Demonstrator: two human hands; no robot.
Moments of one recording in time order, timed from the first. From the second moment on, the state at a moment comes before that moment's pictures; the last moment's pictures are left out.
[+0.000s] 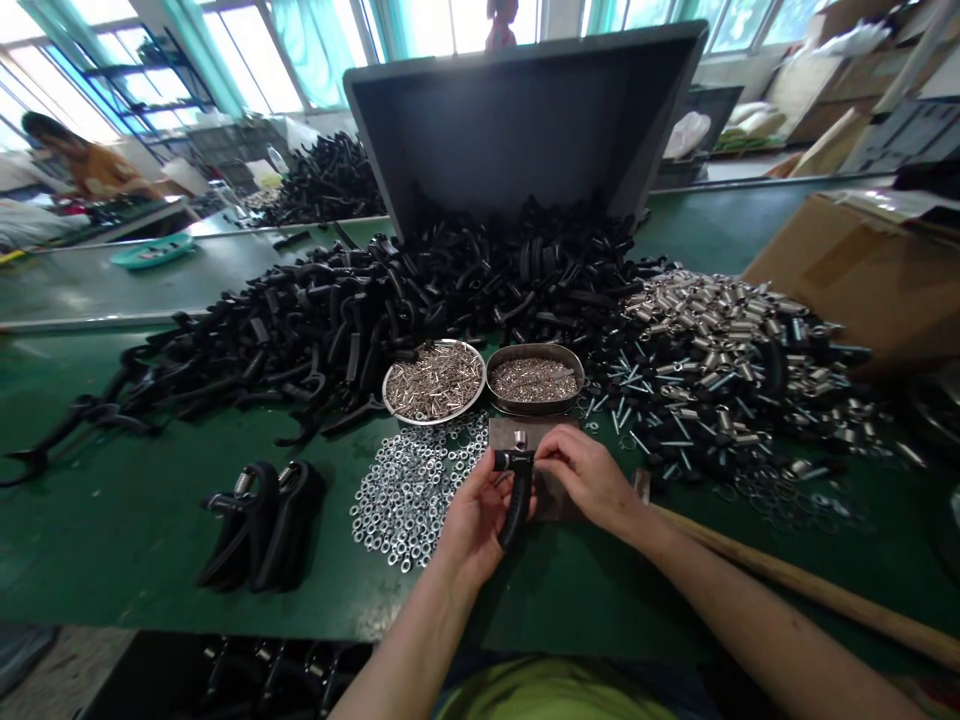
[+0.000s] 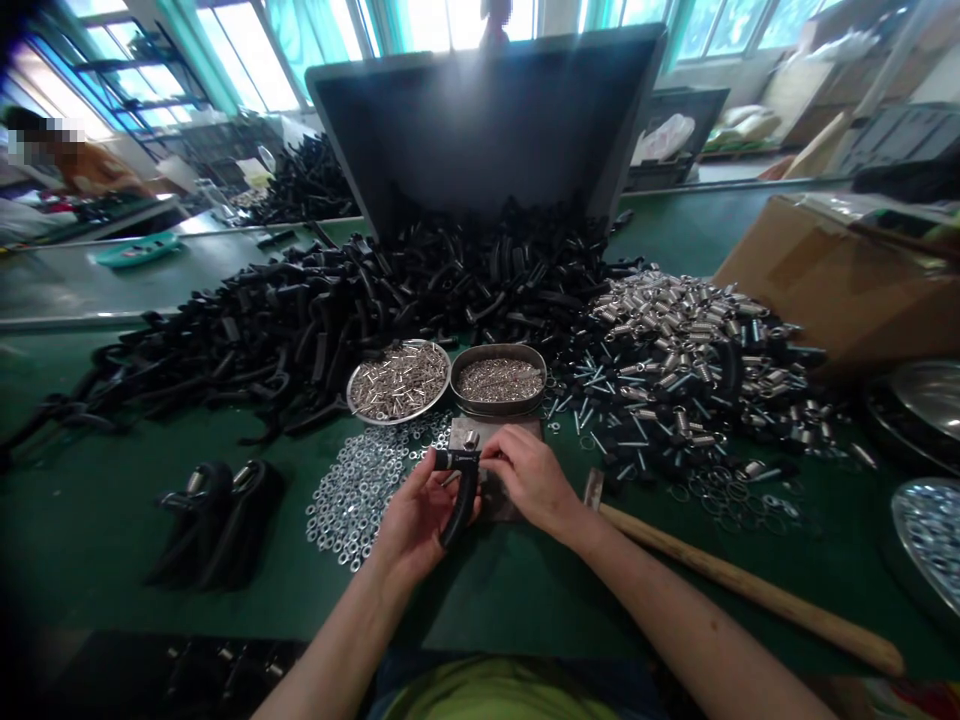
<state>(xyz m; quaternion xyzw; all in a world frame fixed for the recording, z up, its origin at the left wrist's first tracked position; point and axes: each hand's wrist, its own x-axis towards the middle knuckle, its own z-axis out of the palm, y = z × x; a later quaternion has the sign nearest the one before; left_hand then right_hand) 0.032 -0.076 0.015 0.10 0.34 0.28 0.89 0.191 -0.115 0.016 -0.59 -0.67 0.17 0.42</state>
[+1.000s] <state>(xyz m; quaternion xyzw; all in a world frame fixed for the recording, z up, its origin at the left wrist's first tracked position) 0.031 -0.073 -0.009 0.89 0.37 0.13 0.23 0.295 -0.268 -0.029 -0.80 -0.60 0.02 0.09</state>
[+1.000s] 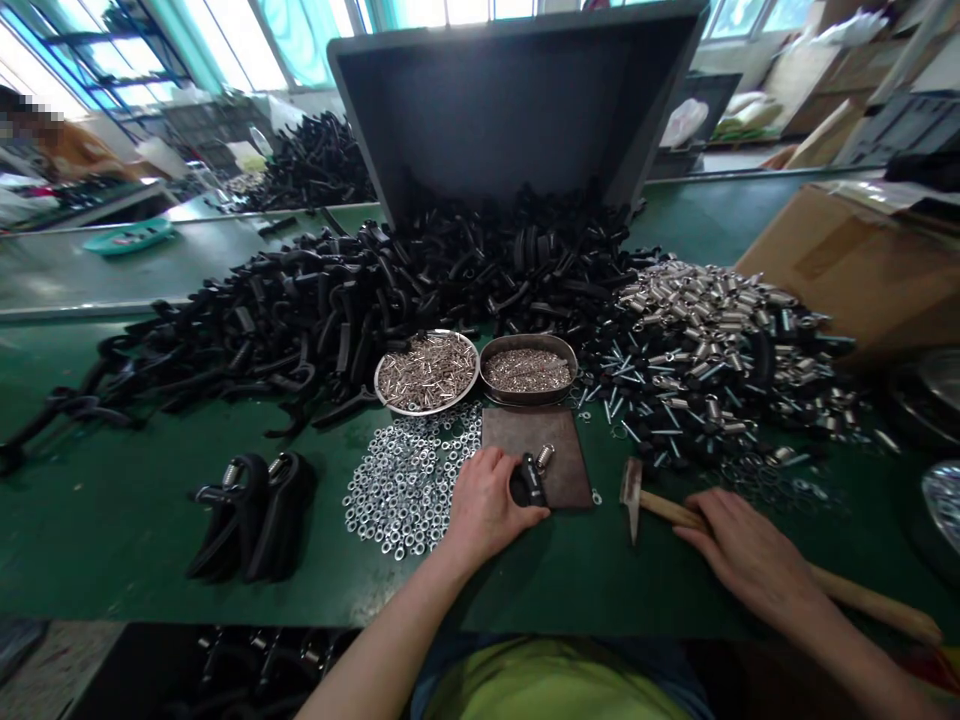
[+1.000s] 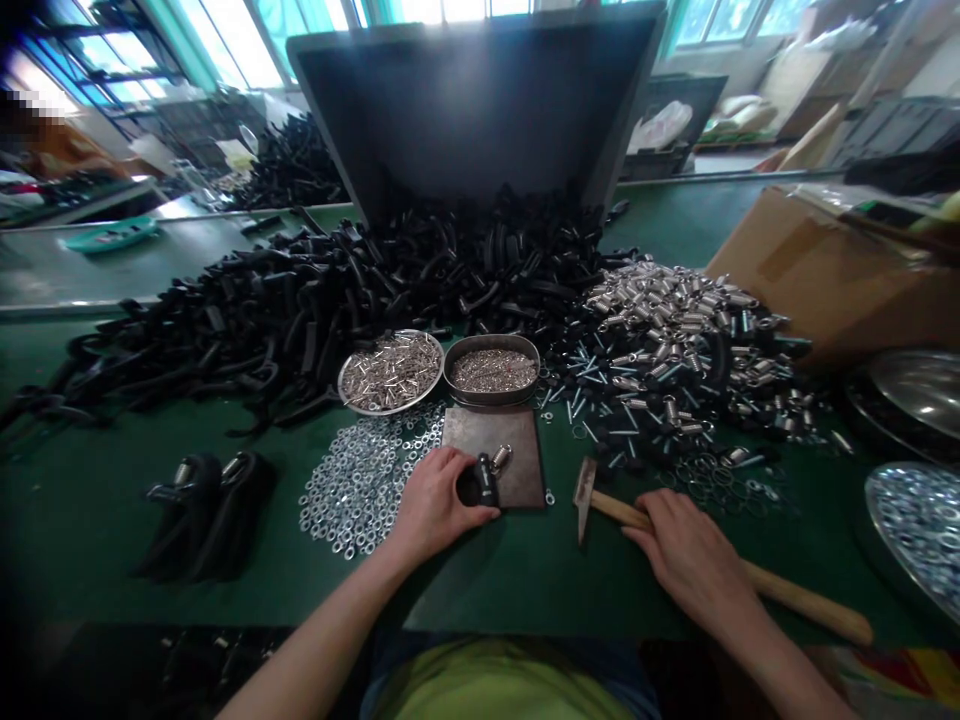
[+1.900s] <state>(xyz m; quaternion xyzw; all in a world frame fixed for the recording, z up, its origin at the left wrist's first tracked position) 0.035 -0.077 -0.005 0.88 0.39 0.14 0.23 0.222 -0.198 -0.005 -0.75 -0.65 0.02 0.12</state>
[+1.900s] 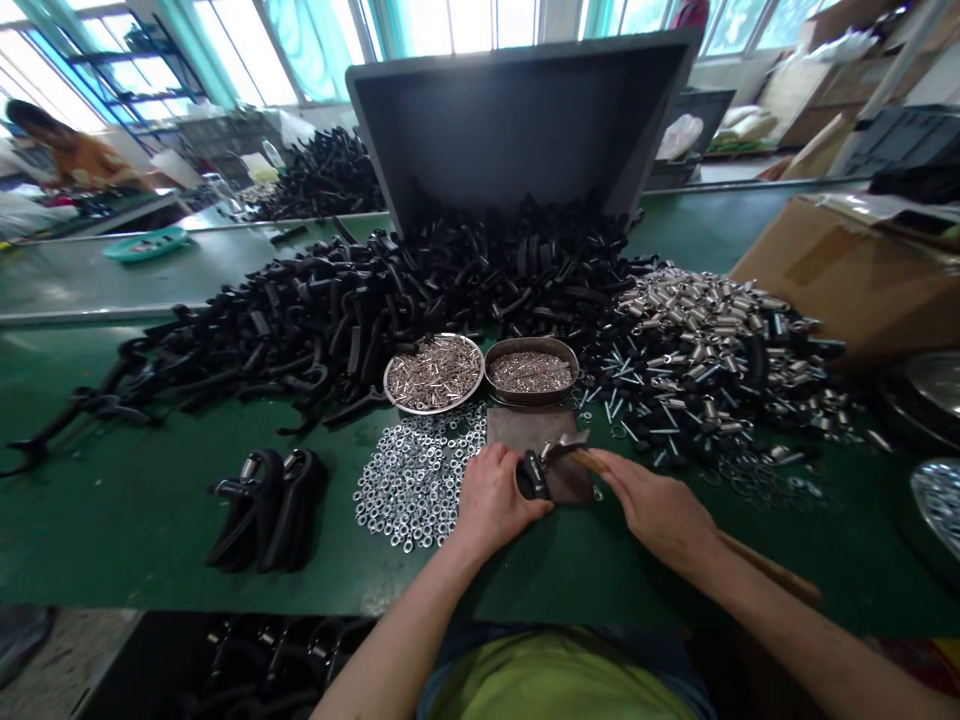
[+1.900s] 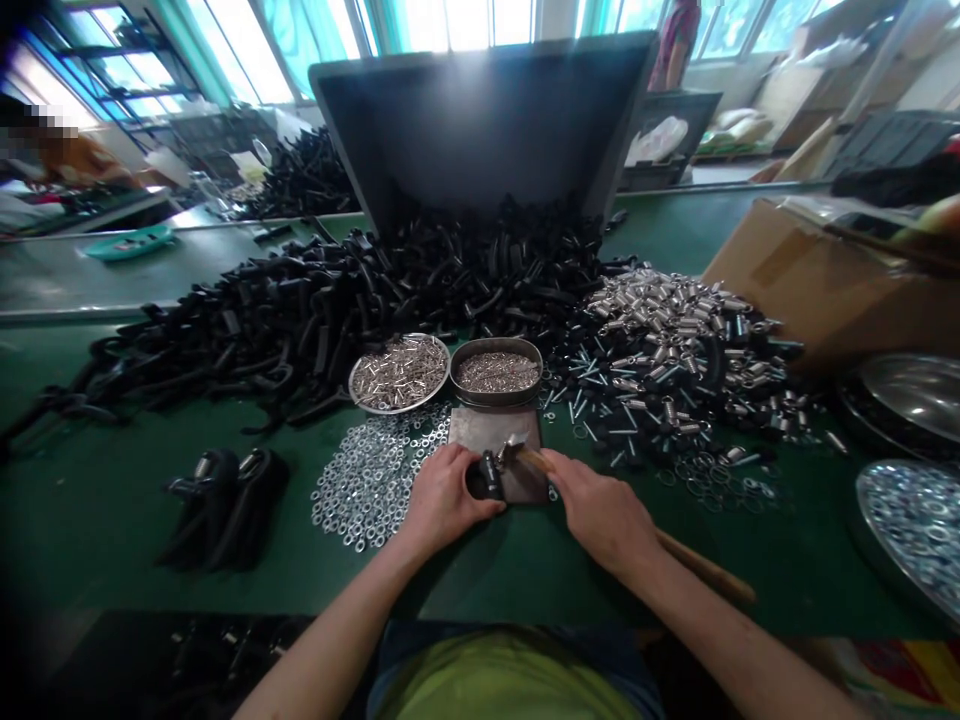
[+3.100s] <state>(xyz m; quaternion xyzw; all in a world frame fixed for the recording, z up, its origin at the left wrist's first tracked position) -0.115 0.150 0.076 0.75 0.63 0.19 0.06 0.213 -0.167 -0.006 -0.75 -0.65 0.01 0.12</state>
